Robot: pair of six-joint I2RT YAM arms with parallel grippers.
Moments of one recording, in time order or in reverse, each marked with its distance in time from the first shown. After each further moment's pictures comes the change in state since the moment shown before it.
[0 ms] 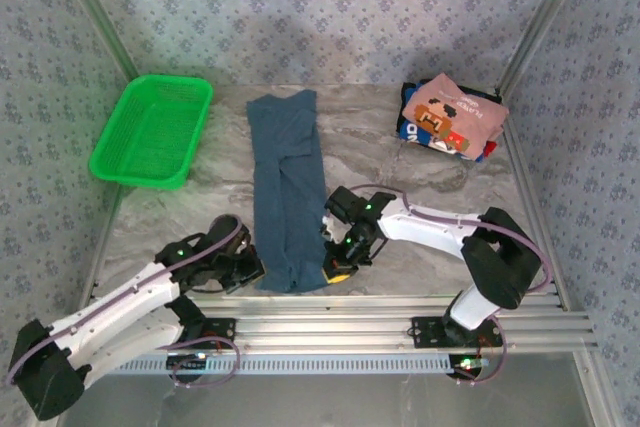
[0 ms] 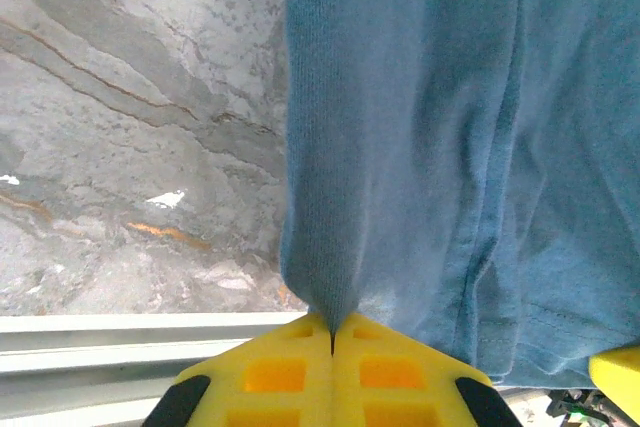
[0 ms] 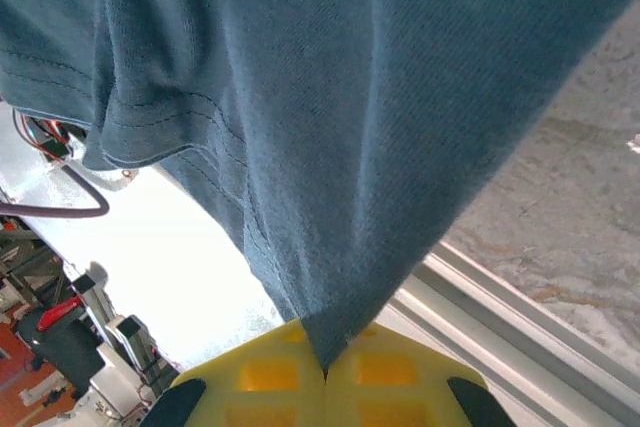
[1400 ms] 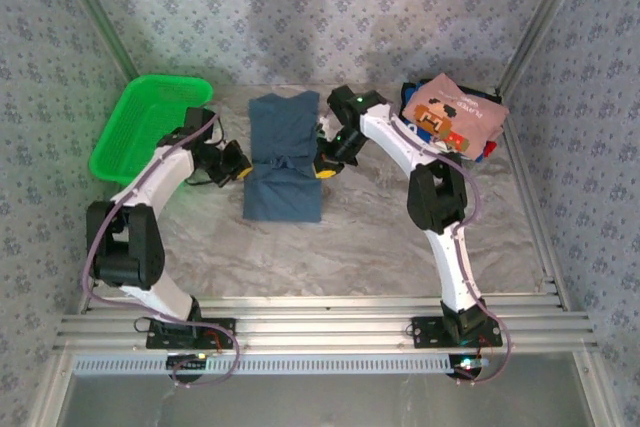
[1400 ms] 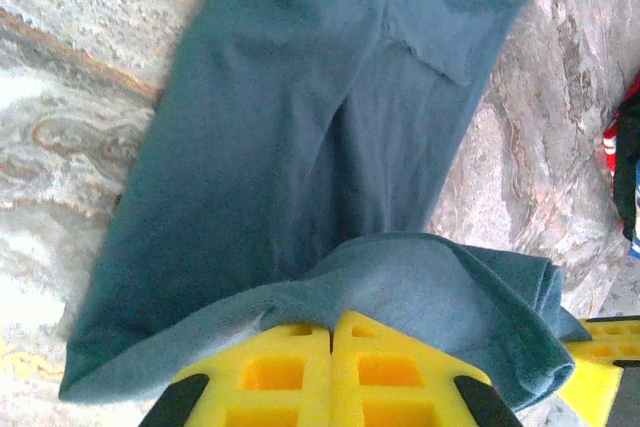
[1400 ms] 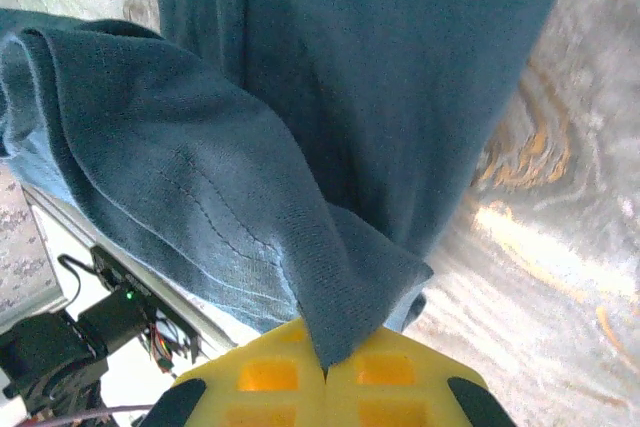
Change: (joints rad) left arm 0.636 0.841 0.718 0.104 0.269 0.456; right arm -0.375 0.700 1.158 -0.477 0.045 -0.269
